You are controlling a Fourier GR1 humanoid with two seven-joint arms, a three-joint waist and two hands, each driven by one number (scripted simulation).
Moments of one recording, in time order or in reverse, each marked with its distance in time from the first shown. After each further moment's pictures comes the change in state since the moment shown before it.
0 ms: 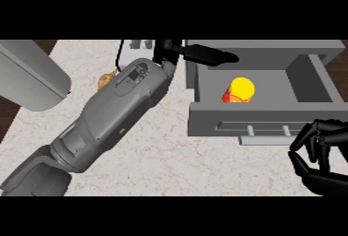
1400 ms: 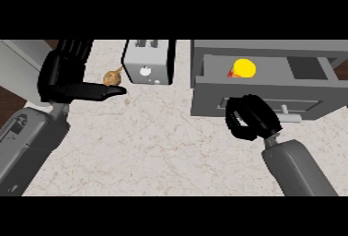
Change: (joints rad) left arm 0.630 0.419 0.192 -0.621 0.028 -0.195 0.064; right arm -0.362 0.073 0.343 0.799 0.896 -0.424 -0.208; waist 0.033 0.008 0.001
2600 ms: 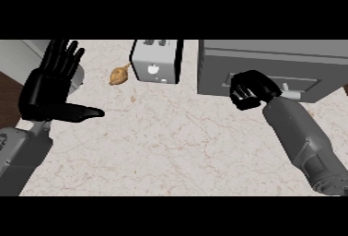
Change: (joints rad) left arm 0.161 0.031 0.086 -0.054 0.005 -0.197 -0.046; right arm -0.502 -0.016 -0.237 0.882 -0.050 -0.046 -0.351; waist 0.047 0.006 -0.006
